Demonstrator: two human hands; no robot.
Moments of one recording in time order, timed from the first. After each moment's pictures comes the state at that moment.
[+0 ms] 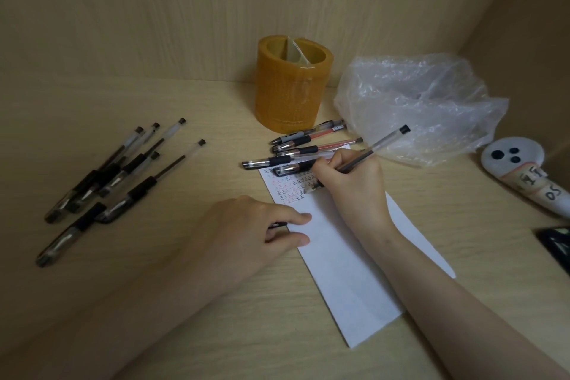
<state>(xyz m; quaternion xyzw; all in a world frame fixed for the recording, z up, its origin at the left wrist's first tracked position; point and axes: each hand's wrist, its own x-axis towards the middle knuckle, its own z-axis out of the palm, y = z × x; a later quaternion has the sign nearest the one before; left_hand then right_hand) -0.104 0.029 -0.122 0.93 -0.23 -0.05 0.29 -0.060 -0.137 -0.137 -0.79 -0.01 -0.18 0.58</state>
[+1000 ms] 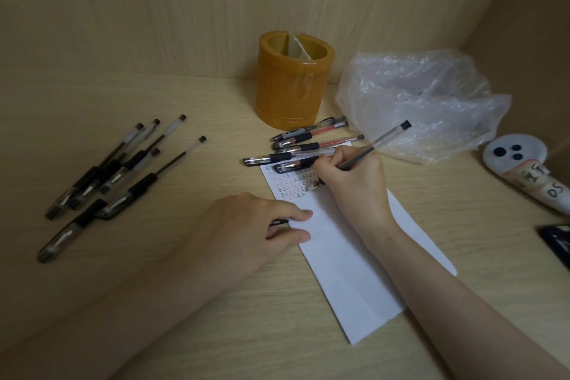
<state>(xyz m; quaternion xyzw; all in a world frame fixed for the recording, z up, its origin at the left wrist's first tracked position) -0.103 0.029 -0.124 0.92 -0.22 -0.04 0.31 -0.059 -0.137 -0.137 -0.80 -0.01 -0.18 0.57</state>
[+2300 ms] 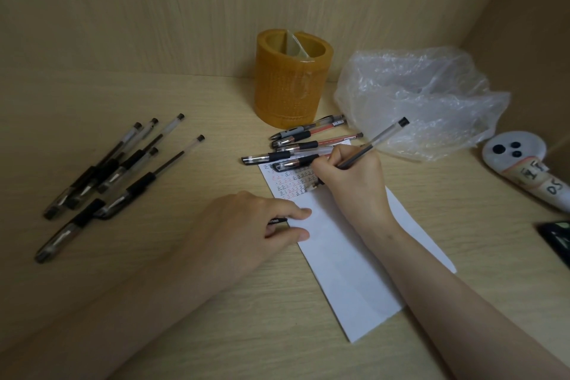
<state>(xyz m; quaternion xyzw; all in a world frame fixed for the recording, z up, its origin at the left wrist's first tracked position) -0.104 0.029 -0.122 0.93 -0.23 -0.05 0.30 -0.061 -0.137 -0.136 -0.80 -0.01 -0.17 0.57</state>
